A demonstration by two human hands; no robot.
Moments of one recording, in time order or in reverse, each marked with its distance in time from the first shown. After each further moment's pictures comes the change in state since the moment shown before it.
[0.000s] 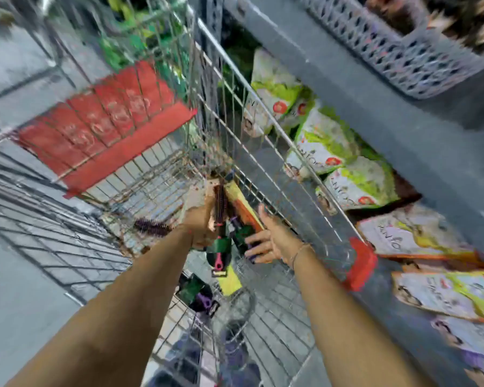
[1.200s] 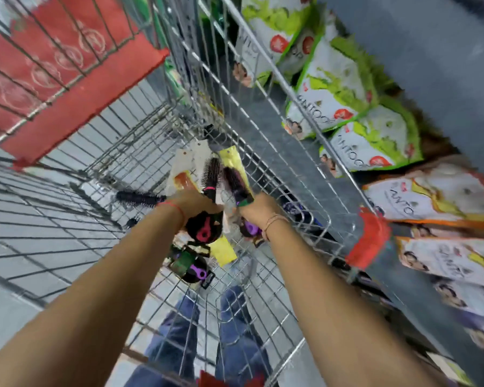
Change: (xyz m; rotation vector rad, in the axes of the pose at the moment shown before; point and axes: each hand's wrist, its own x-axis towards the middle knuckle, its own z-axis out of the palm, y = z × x) left_hand -0.009 -0.003 0.012 0.488 0.015 -0.035; right_hand 0.041 0.017 0.010 -0.563 0.338 0.008
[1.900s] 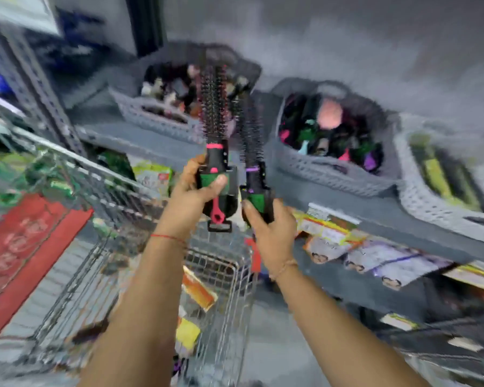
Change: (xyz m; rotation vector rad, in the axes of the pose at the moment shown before) left_hand -0.231 0.144 0.036 -0.468 -0.287 1.145; right_hand -0.221 0.031 -0.125 0.712 1.196 -0.559
